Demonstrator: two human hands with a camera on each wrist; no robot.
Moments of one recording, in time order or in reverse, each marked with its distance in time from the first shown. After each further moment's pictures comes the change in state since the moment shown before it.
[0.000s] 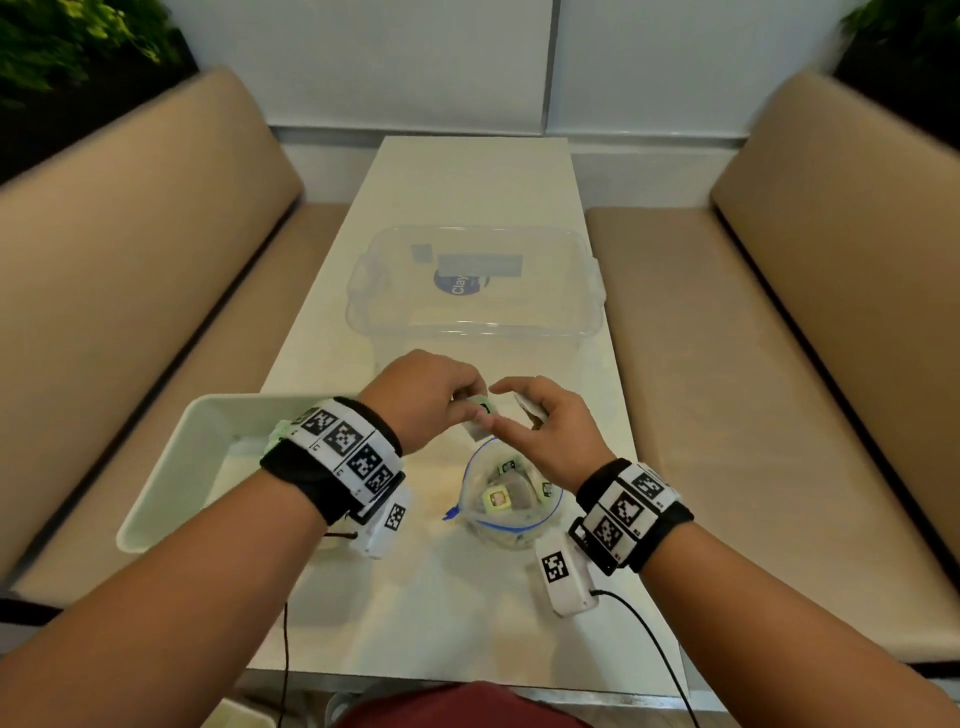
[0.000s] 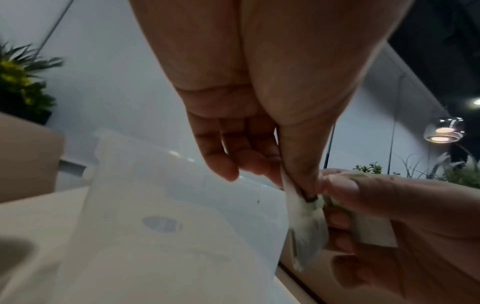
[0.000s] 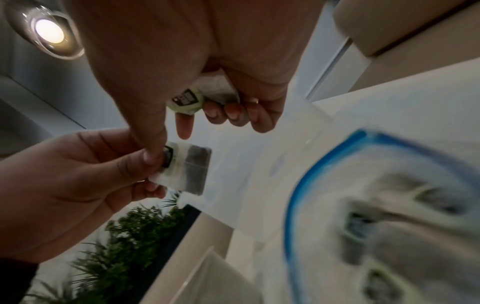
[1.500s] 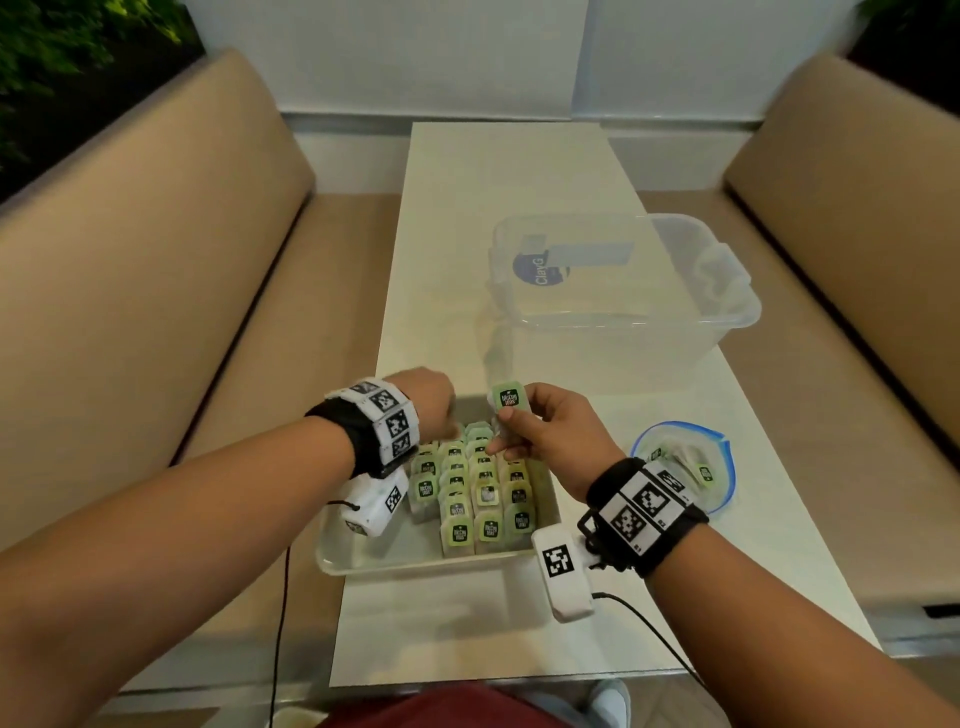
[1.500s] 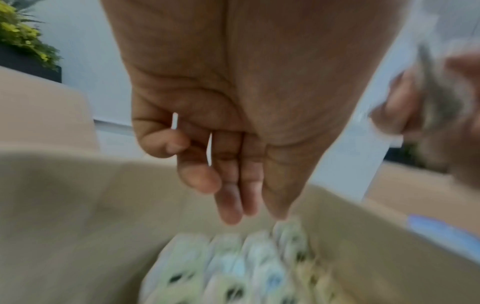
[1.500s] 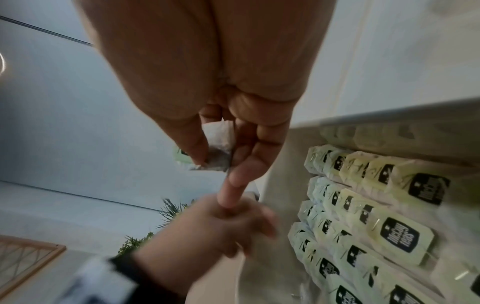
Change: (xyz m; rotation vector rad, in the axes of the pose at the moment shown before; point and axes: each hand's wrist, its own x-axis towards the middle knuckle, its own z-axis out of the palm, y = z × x) left_hand -0.037 -0.219 -0.031 0.296 -0.411 -0.155; right_hand 0.035 -0.084 0.200 0.513 -0.019 0.343
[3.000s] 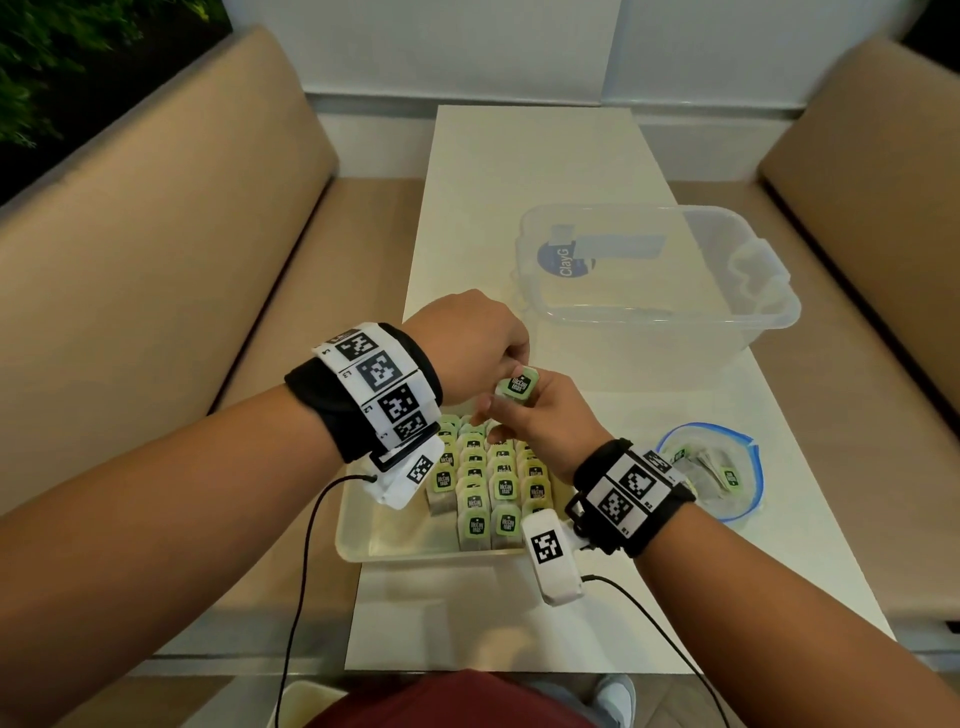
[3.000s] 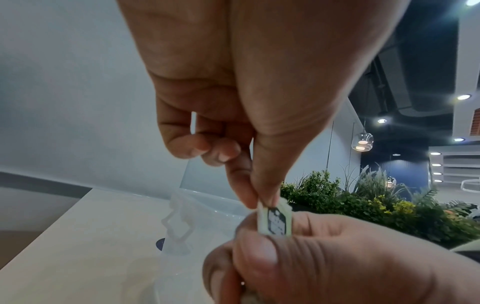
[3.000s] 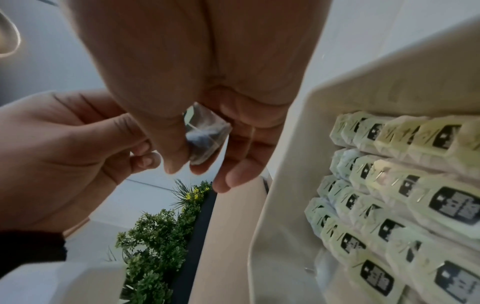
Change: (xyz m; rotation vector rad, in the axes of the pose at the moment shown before) left_hand -0.064 0.028 -0.079 -0.080 0.296 0.231; right_hand 0.021 -0.002 0.028 -0.016 -0.082 -0.075
